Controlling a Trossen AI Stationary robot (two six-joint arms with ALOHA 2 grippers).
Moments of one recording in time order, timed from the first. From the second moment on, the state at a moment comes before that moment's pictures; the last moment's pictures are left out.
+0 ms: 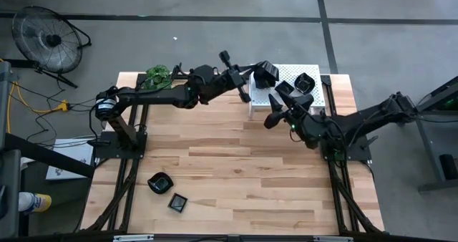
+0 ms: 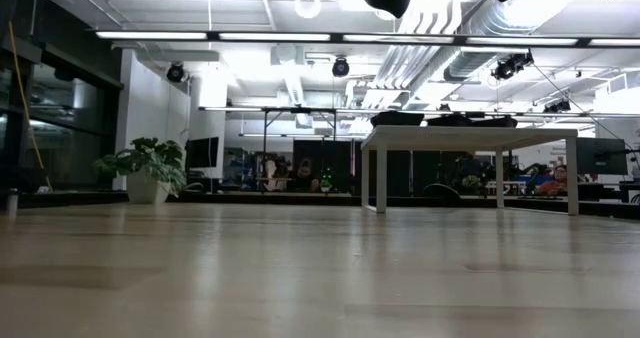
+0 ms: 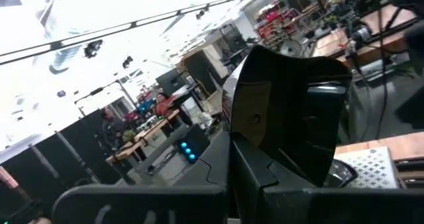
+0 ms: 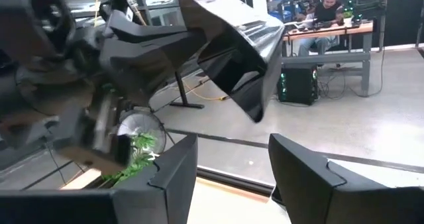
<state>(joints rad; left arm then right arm) 0.20 1.68 1.42 0.48 -0.31 0.62 0.27 1.15 0.89 0.21 1.25 0.31</state>
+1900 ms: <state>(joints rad) 0.20 1.67 1.42 0.51 -0.26 0.83 0.08 1.15 0.89 0.33 1.13 0.37</state>
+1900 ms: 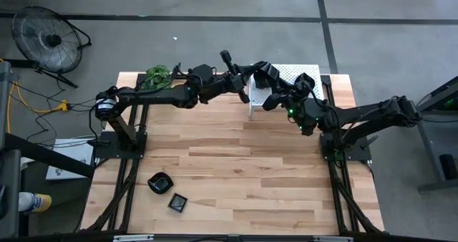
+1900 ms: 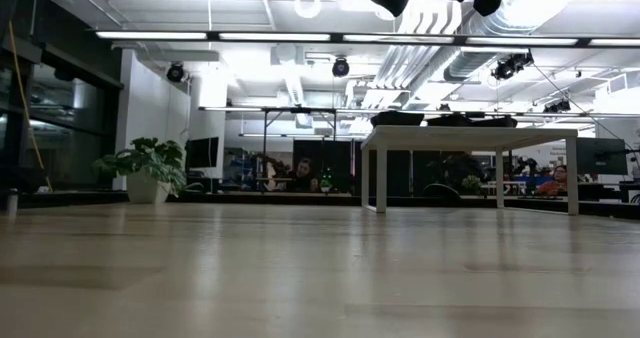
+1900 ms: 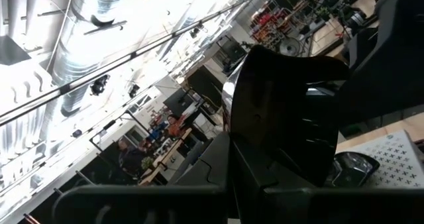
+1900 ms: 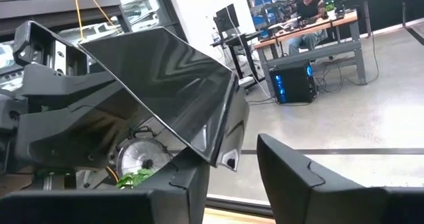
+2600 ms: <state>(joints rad) 0.20 1.67 1.42 0.50 -0.20 0.83 0.08 1.15 0.89 0.33 1.11 0.36</state>
